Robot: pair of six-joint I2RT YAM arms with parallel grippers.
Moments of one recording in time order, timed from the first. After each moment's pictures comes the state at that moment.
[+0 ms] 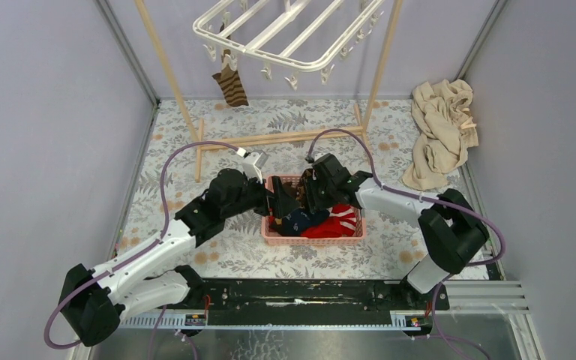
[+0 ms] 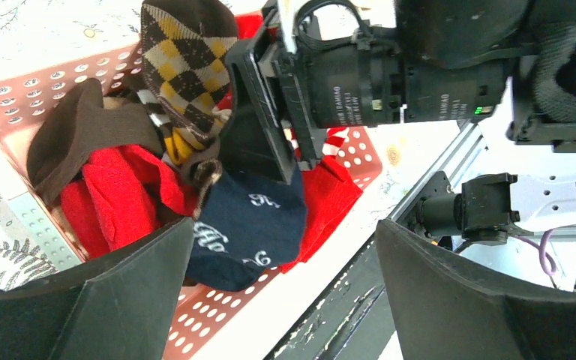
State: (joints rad) left arm -0.72 1.00 0.69 -0.08 0.22 -0.59; right arm 0.73 1.63 0.98 -0.31 -0.05 0.41
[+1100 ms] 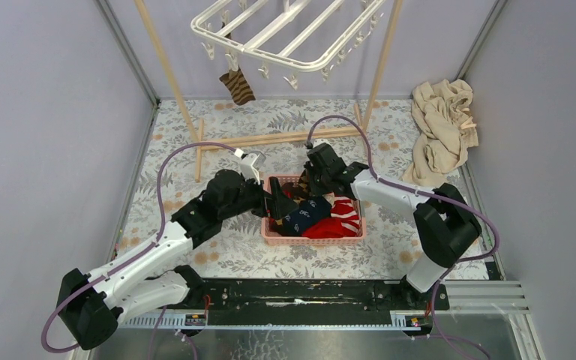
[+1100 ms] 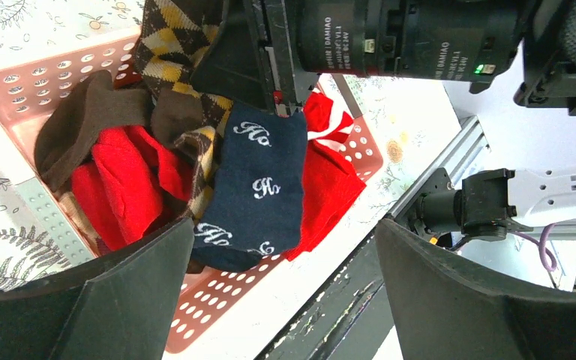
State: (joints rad) left arm -0.72 0.97 0.69 -0.13 0.22 -0.59; right arm 0.72 1.67 1.10 -0.32 0.11 0.41
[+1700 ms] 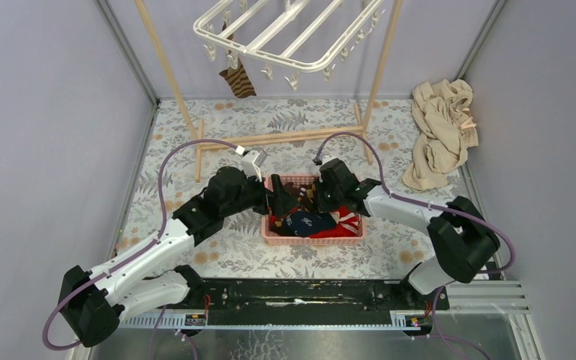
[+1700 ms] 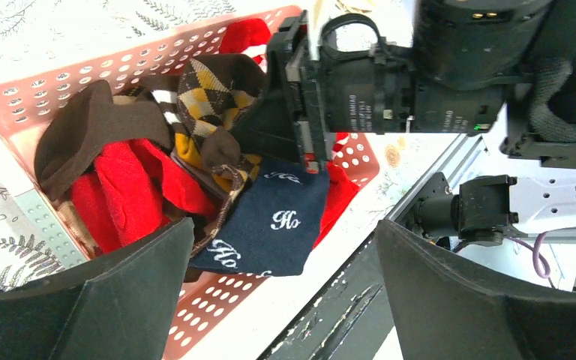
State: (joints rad) left arm -0.72 0.99 0.72 -0.13 0.22 -0.59; right arm 0.72 1.50 0.86 -0.24 -0.02 0.43
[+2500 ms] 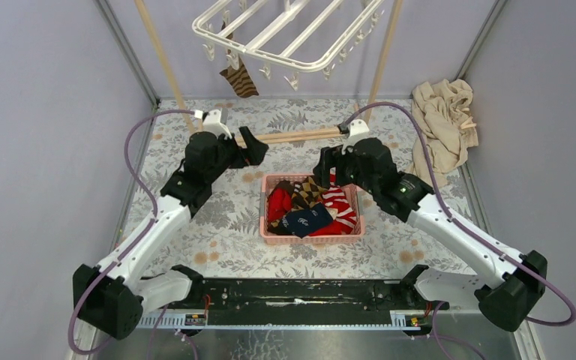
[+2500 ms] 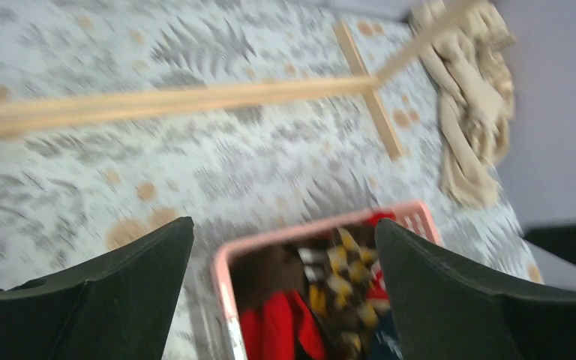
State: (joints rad) left arm -0.41 1.09 0.90 -0.12 0.09 -0.49; right arm 0.72 1.16 1.03 -0.36 0.11 0.32
